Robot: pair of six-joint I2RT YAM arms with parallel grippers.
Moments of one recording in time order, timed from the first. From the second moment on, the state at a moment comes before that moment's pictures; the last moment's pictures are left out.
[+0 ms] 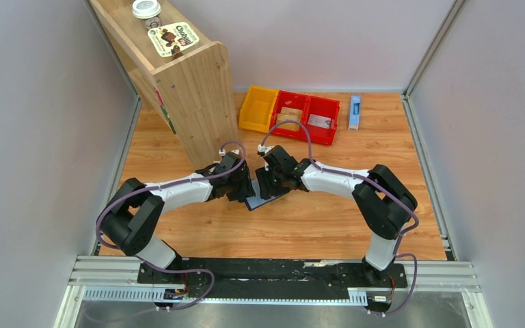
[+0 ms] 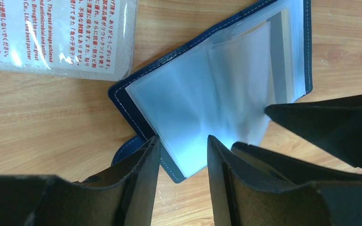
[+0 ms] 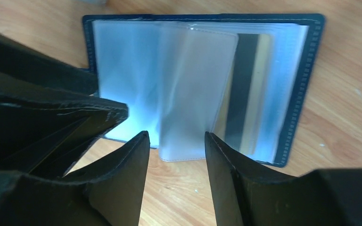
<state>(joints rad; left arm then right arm) -0.67 1.55 0.77 -0.20 0.00 -0.79 0.82 1.79 1.11 -0.30 -0.05 0.39</state>
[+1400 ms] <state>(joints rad) -0.59 1.37 0.52 0.02 0.02 -0.88 0.80 1.75 1.11 -0.26 0.01 0.37</state>
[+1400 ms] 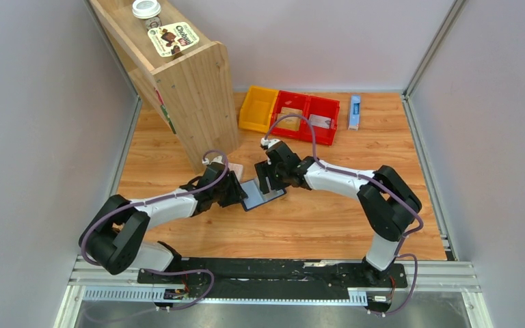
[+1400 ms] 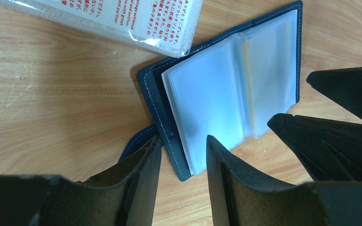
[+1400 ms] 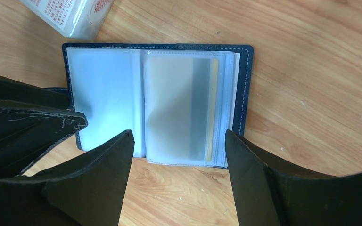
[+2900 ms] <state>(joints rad) -0.58 1.39 0.52 0.04 0.06 -0.90 0.79 1.85 1.18 -0.17 -0.42 0.42</state>
